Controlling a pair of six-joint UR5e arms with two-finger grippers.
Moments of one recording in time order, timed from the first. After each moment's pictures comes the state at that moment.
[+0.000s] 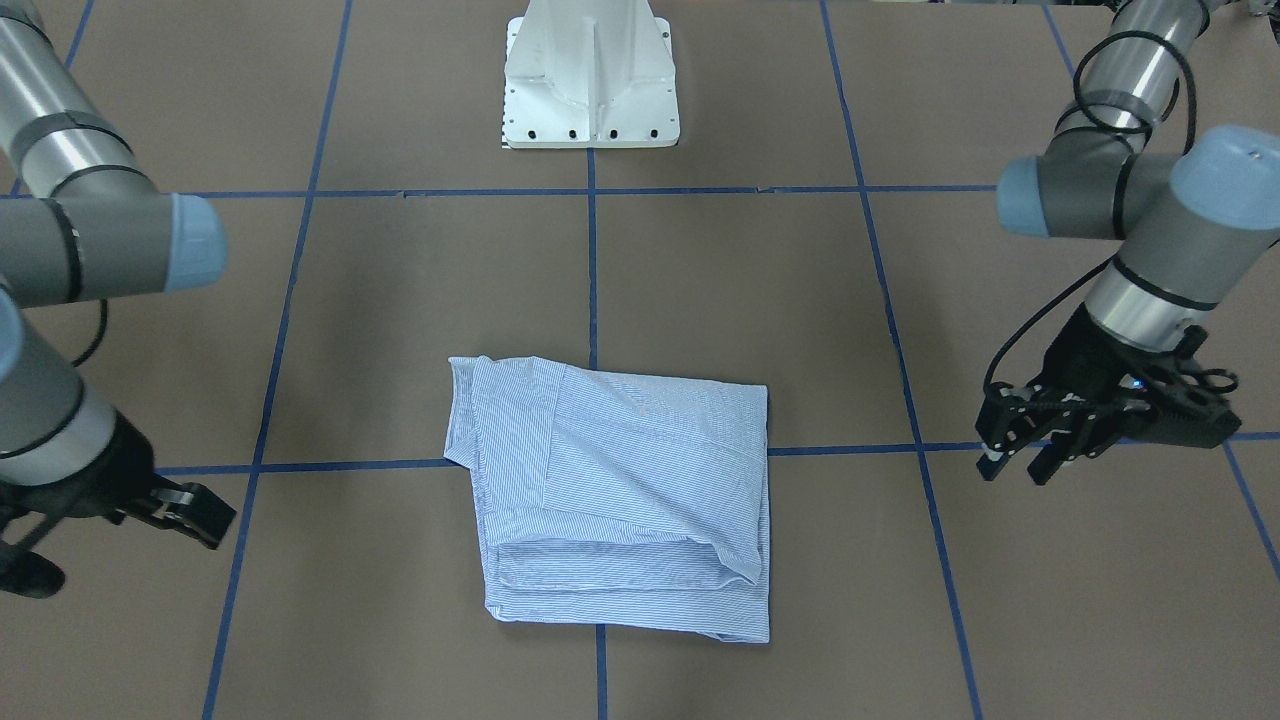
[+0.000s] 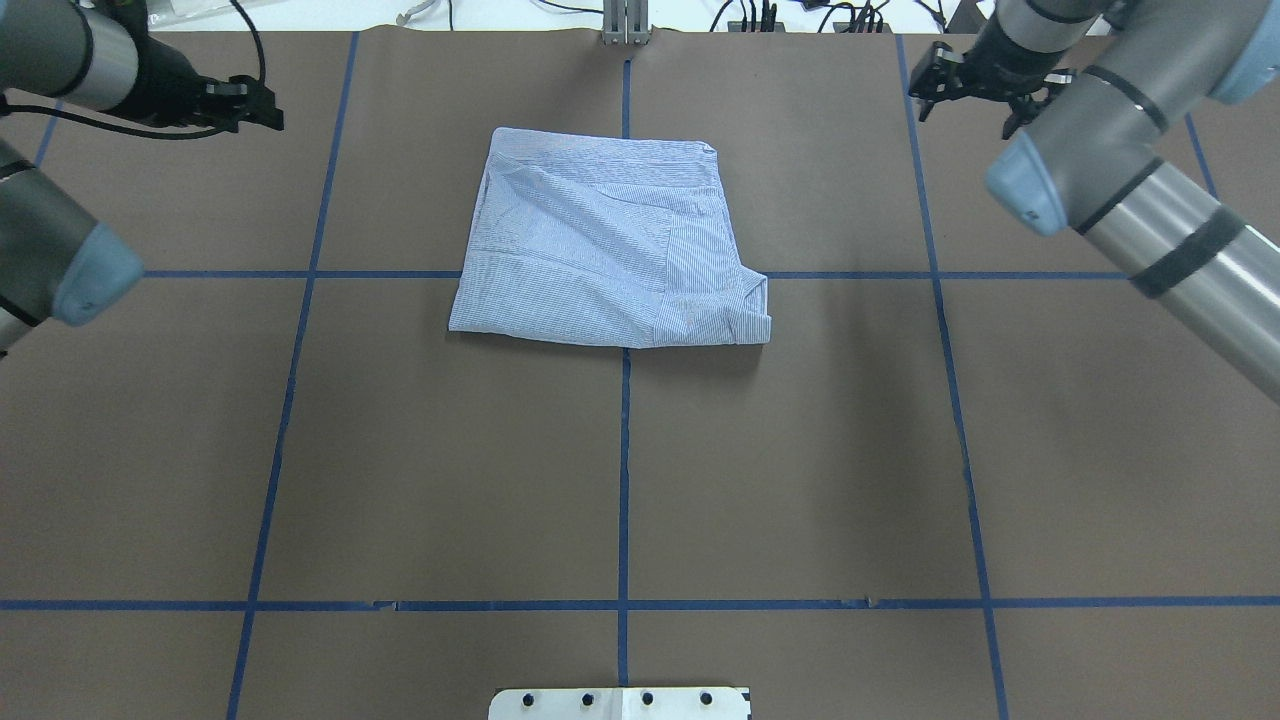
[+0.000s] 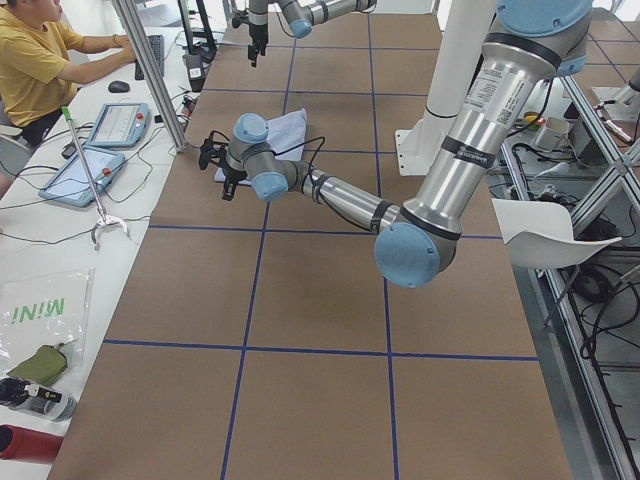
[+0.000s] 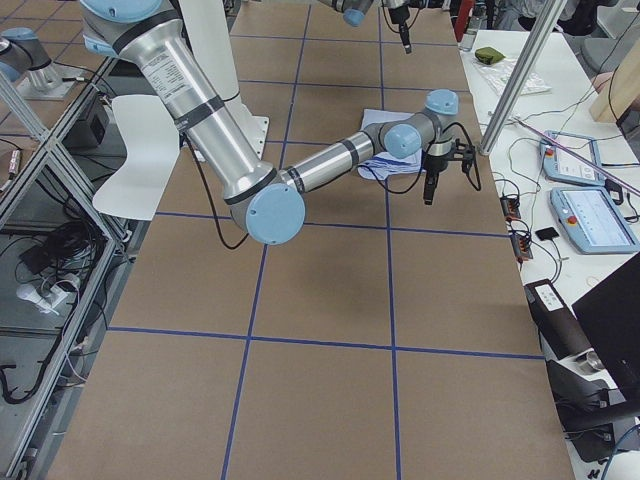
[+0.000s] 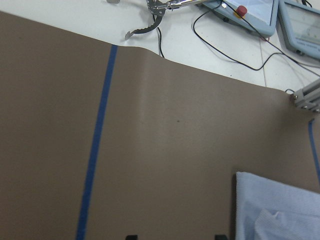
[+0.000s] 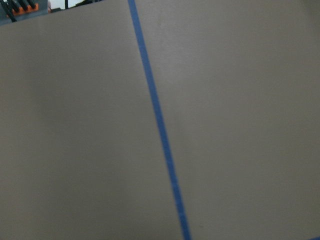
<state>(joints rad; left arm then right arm) -1.10 -1.94 -1.59 -2.13 -2.07 -0.79 1.11 -1.02 1.46 -1.50 2.12 0.90</state>
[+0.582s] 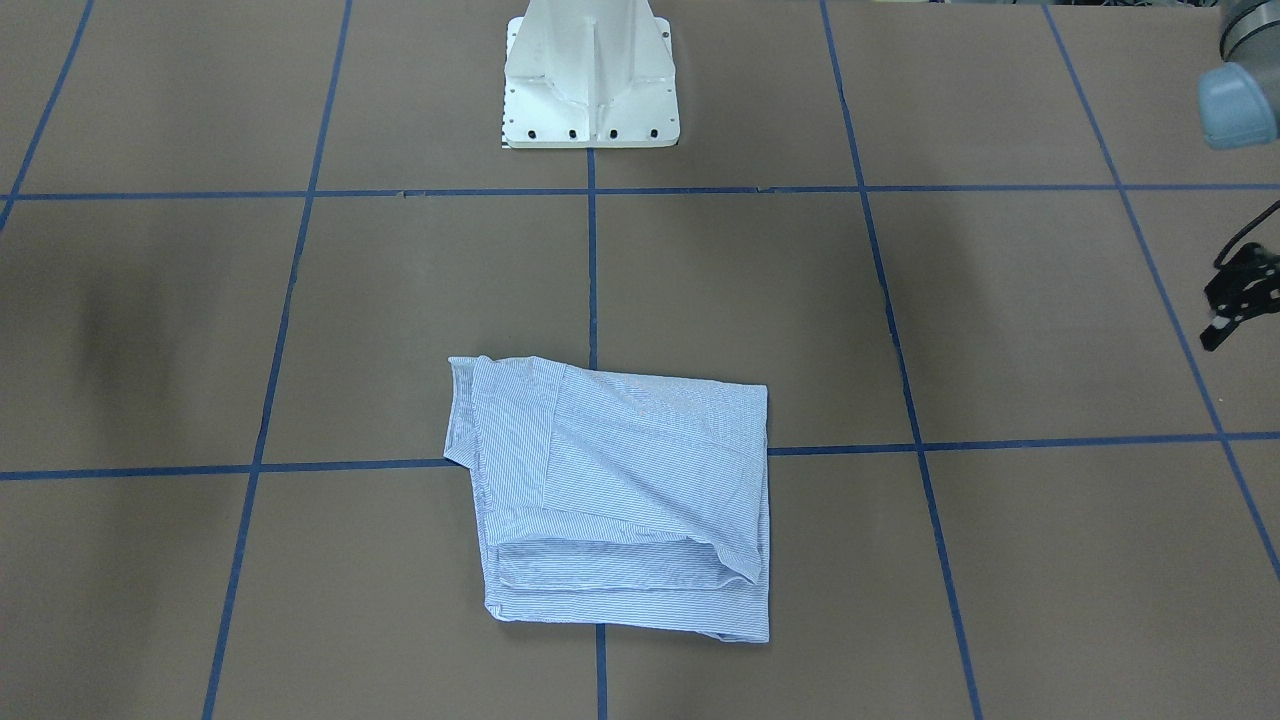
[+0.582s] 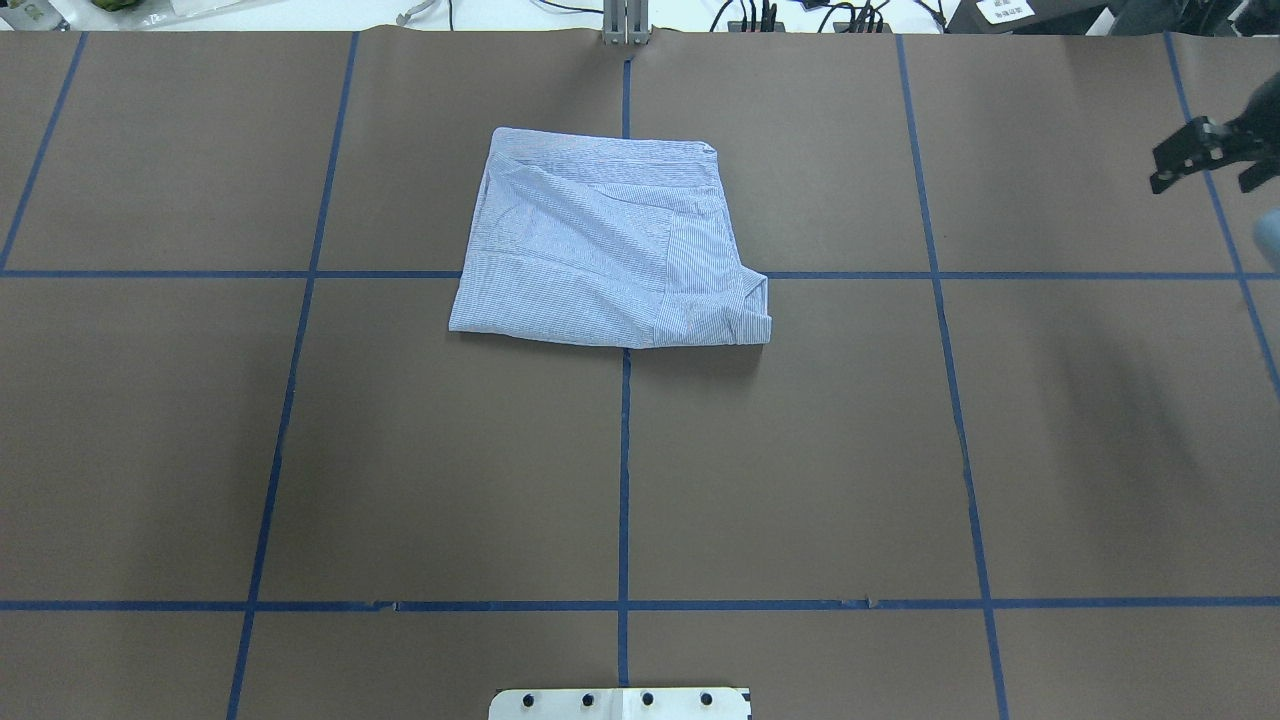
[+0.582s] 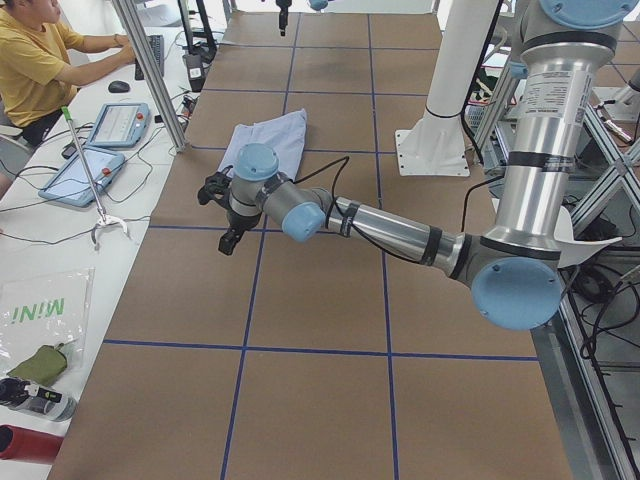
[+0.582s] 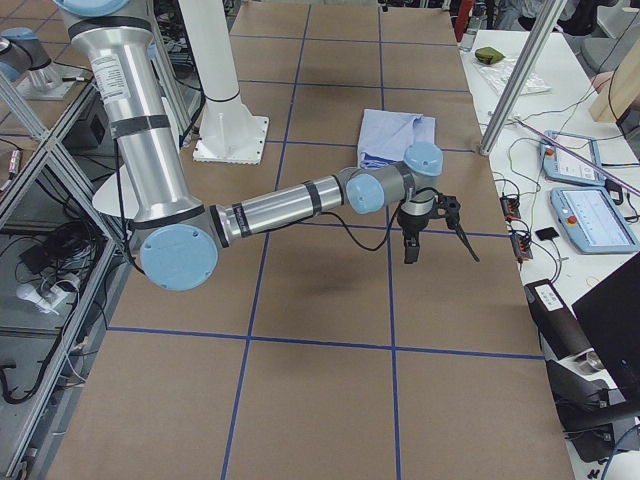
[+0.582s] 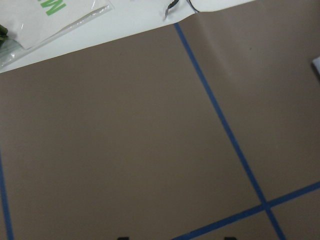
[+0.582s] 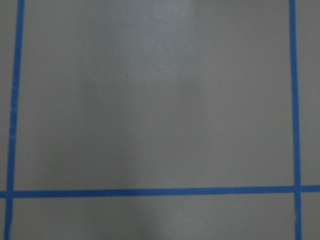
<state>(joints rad) -1.38 -1.63 -1.75 -1.98 -2.28 -0.16 1.30 -1.37 1.64 -1.52 2.23 0.43</state>
